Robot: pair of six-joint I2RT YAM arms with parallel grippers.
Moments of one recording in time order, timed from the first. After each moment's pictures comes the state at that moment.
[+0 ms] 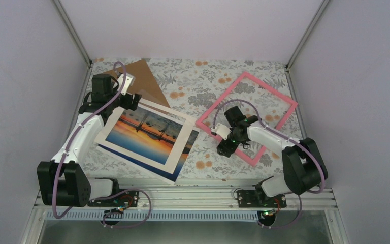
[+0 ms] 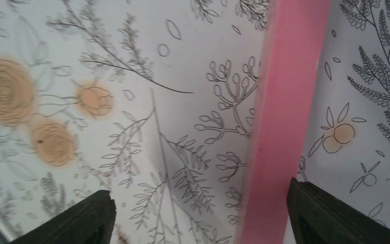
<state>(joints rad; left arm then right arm) -0.05 1.27 1.00 -0.35 0.23 0.30 0.48 1.46 0.80 -0.71 -0.19 -0.48</state>
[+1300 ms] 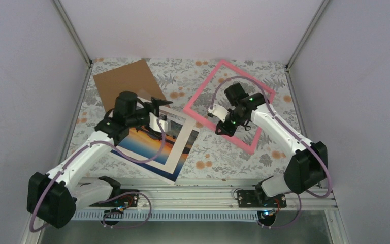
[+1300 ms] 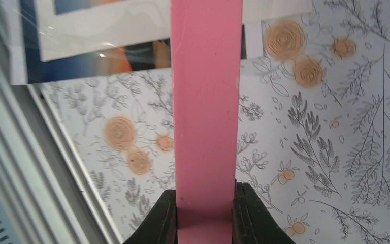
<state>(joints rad) -0.45 1.13 0.82 -0.23 0.58 1.34 0.48 1.45 1.26 -1.12 -0.35 -0.55</state>
